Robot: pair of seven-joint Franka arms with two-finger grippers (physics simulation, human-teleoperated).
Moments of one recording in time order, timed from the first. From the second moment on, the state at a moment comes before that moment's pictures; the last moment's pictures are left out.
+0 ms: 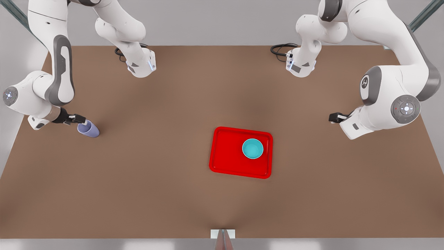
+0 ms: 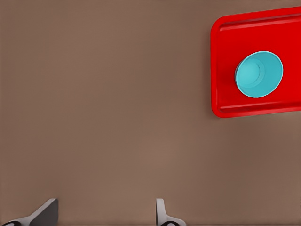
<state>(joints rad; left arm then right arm) -0.35 0.32 0.32 -1.31 -0.02 1.31 0.21 -0.14 0.09 -0.25 -2.16 0.10 2.11 -0.40</state>
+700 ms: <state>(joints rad) -0.35 0.31 0.32 -1.31 -0.02 1.31 0.21 -0.21 0.24 -0.28 -2.21 0.10 2.30 -0.46</state>
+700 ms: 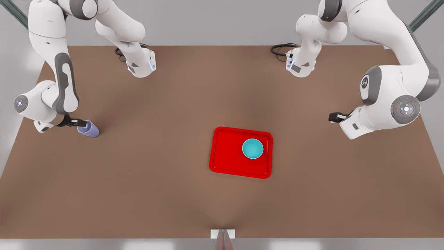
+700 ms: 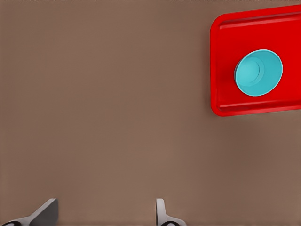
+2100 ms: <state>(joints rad) -0.35 0.33 0.32 -1.30 -0.04 1.32 0.21 0.09 0.15 -0.27 -2.12 0.16 2.12 -0.18</state>
